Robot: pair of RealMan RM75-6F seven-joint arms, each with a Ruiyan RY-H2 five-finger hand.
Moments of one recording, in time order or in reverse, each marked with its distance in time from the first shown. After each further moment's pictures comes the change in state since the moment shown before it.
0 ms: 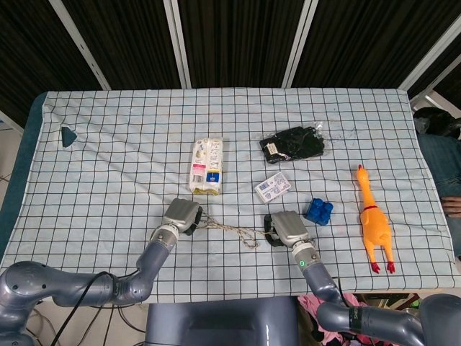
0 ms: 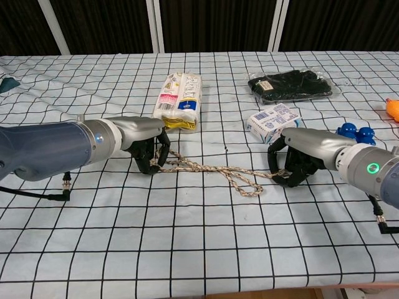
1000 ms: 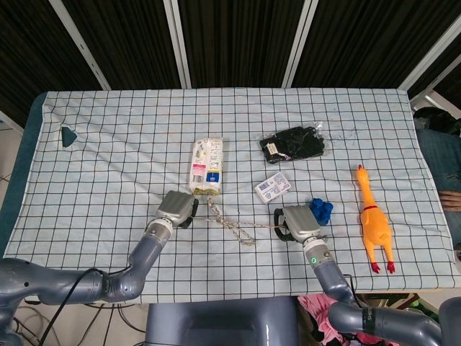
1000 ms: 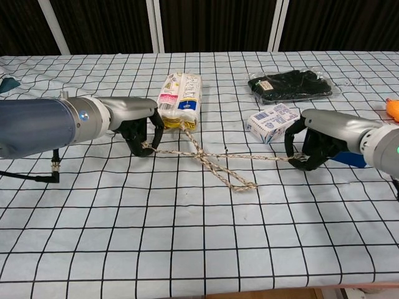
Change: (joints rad) left arm 0.005 0.112 -0.018 -0.102 0.028 0.036 0.003; right arm -0.030 0.122 0.019 -0.103 -0.014 0.043 0.026
